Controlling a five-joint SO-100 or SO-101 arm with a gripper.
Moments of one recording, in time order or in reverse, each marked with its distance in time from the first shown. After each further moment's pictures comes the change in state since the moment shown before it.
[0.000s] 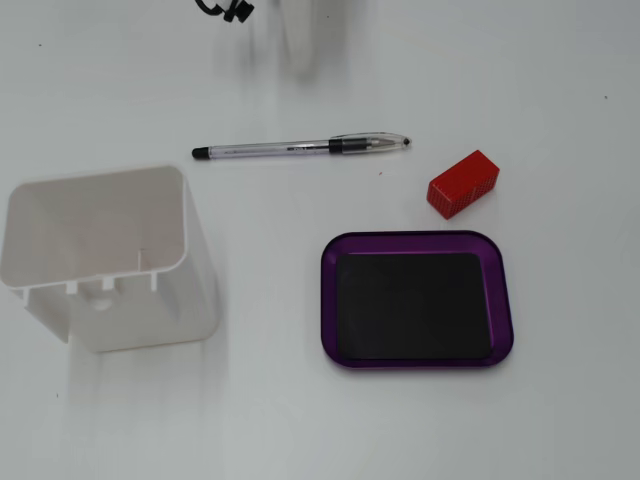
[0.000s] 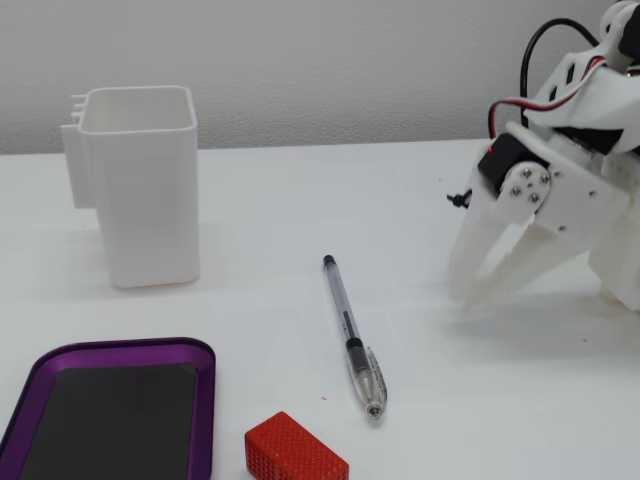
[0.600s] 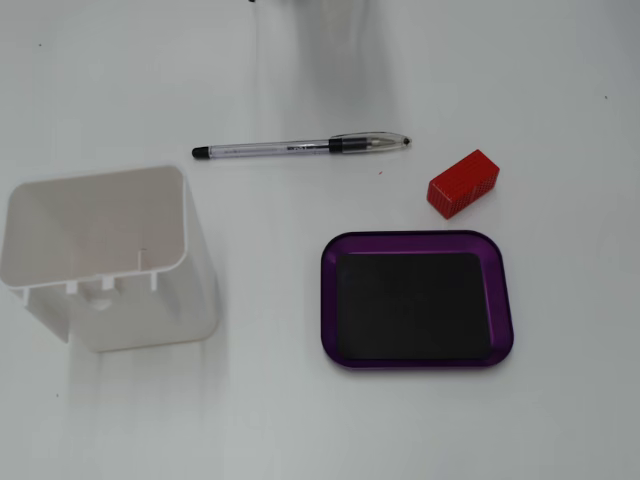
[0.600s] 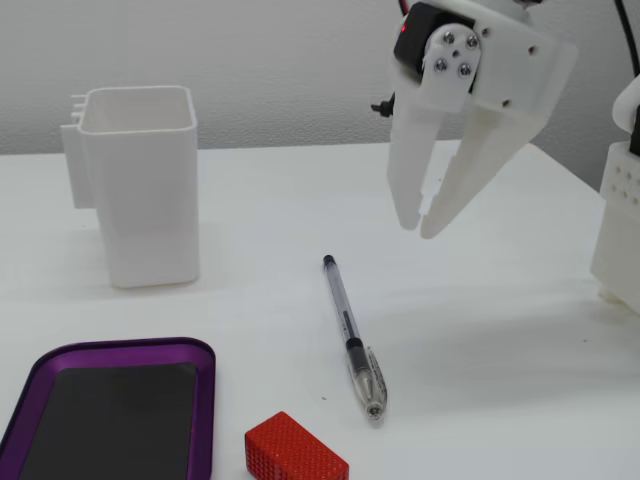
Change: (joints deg) arm -12.2 -67.1 -51.5 2.6 0.4
